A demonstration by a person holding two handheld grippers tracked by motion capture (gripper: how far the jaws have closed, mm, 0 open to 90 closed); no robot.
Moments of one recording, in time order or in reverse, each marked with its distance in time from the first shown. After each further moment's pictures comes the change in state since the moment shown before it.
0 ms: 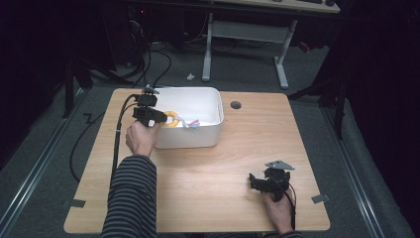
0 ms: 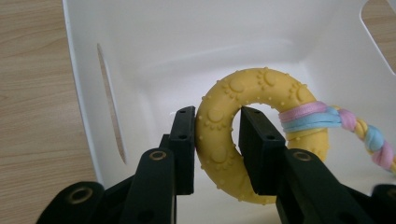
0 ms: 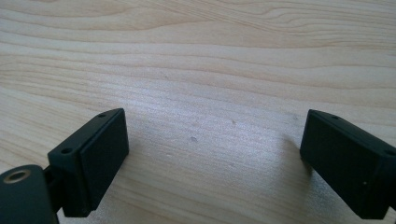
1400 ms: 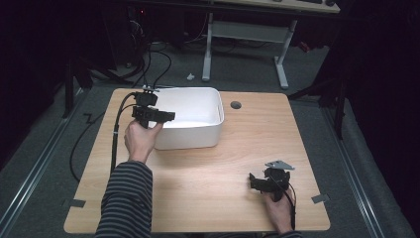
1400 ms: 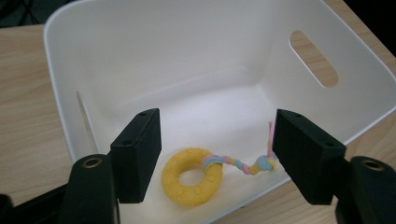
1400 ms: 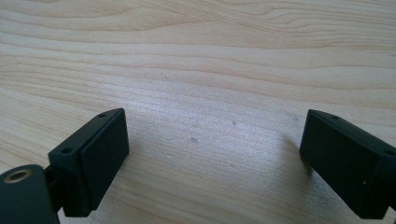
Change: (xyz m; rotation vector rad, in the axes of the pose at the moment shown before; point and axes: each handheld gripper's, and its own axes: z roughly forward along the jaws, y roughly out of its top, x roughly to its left) left arm -0.012 -0.007 -0.036 -0.164 -0.091 0.095; right arm 0.000 0.000 0.000 -0.001 -0.002 -0.003
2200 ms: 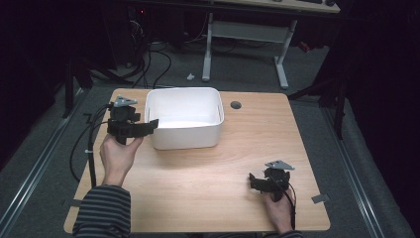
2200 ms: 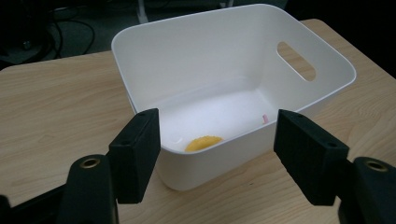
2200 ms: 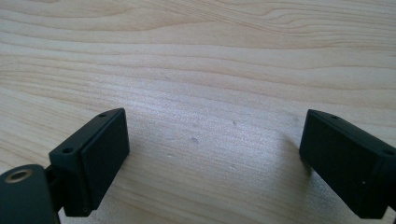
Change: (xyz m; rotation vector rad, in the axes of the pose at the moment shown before) left arm 0.006 -0.044 -0.068 -0.142 0.034 0.064; right arm 0.000 0.000 0.000 0.003 0.003 -0.001
